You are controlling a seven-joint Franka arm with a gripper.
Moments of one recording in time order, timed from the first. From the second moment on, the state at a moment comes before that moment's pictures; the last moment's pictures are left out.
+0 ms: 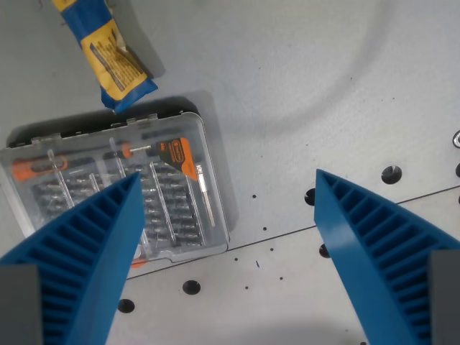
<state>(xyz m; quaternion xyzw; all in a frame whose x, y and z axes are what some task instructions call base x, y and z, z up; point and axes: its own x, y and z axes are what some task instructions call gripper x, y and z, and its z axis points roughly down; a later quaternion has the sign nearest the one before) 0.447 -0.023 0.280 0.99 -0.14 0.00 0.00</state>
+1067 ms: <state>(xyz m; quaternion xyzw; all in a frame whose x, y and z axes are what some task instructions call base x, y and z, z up) 0.455 -0.016 0.266 0.99 -0.12 0.00 0.00</state>
